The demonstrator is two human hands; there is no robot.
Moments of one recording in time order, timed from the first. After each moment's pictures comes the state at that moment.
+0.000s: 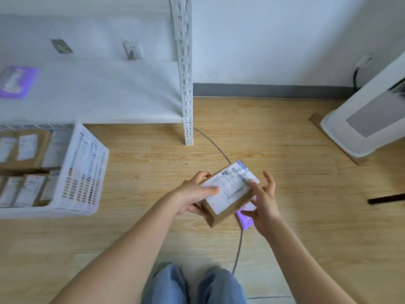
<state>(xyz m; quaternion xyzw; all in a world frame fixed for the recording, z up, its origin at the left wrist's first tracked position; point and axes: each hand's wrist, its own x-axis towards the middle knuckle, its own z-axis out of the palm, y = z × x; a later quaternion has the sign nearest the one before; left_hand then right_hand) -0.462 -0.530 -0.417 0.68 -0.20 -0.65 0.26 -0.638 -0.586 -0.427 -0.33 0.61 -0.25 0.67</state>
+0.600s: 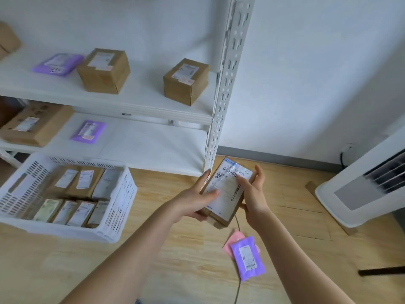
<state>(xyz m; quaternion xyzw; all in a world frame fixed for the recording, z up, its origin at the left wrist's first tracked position) -0.401 -0.467 -0.147 0.69 -0.31 -0.55 0.34 -0.532 -0.565 -0.153 -0.48 0.49 -0.27 0.67</state>
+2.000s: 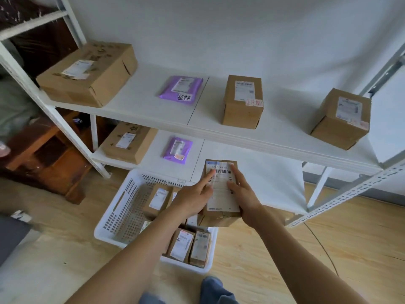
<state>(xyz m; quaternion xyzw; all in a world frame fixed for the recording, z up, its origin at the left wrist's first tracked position) 0.120 -0.291 -0.192 0.83 -0.38 -0.32 0.26 0.004 -0.399 -0.180 -0.53 0.41 -0.10 0.74</state>
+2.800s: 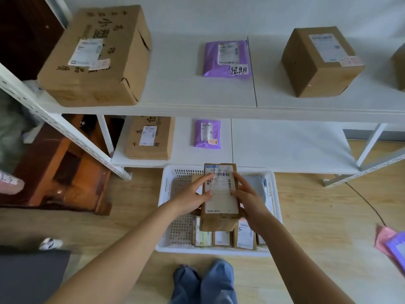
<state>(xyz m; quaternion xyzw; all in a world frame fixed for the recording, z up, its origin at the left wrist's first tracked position) 0.406 -0.160 -0.271 0.71 -0.39 -0.53 0.26 0.243 -0.241 -0.271 -0.43 0.50 -0.13 0.74</state>
